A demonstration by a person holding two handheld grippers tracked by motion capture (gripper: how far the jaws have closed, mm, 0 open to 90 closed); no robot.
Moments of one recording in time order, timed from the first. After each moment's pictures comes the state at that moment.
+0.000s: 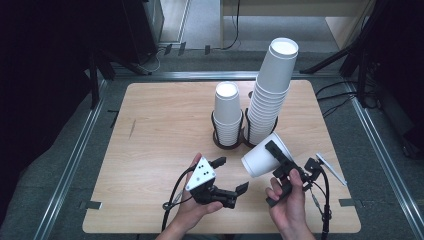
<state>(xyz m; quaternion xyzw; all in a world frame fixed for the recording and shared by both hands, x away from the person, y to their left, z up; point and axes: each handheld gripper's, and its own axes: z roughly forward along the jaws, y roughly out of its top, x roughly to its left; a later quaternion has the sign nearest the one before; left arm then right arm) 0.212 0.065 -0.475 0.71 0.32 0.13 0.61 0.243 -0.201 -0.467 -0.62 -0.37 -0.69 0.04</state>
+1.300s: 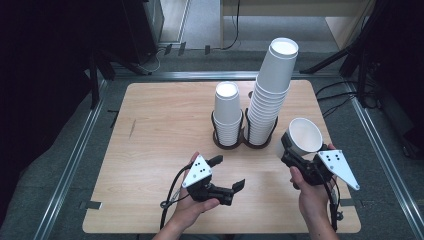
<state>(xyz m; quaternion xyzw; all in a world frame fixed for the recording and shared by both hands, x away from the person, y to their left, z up) 0.217 0.072 -0.476 0.71 0.33 0.13 0.61 0.247 -0.217 -0.444 -0.48 -0.51 -0.59 -0.40</state>
